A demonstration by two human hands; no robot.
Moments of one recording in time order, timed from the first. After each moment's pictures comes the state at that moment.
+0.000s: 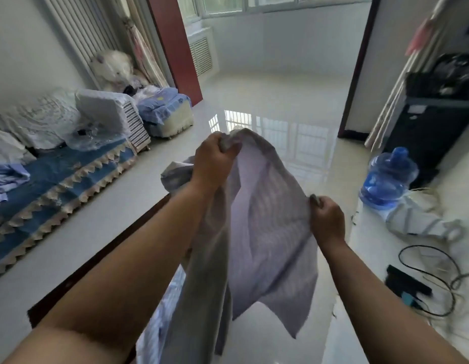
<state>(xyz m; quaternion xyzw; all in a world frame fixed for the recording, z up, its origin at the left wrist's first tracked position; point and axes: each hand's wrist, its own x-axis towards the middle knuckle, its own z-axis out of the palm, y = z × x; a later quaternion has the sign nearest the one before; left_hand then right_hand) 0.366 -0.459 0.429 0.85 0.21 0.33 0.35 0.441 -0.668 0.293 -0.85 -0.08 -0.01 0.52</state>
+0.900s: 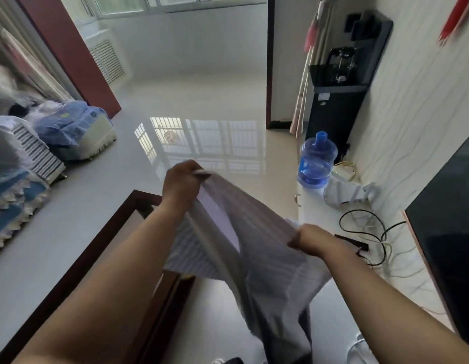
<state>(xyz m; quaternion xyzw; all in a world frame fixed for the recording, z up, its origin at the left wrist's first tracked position) 0.434 -0.431 0.370 0.92 0.15 0.17 0.31 0.458 -0.727 0.257 -0.94 -0.11 0.28 0.17</state>
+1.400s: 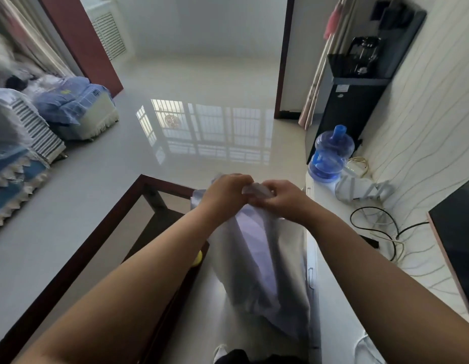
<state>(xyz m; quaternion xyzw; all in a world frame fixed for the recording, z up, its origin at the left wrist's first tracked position) 0.412 -0.428 0.350 0.96 -0.03 0.05 0.29 0.450 -0.593 0.347 -0.84 -0.25 0.18 0.44</state>
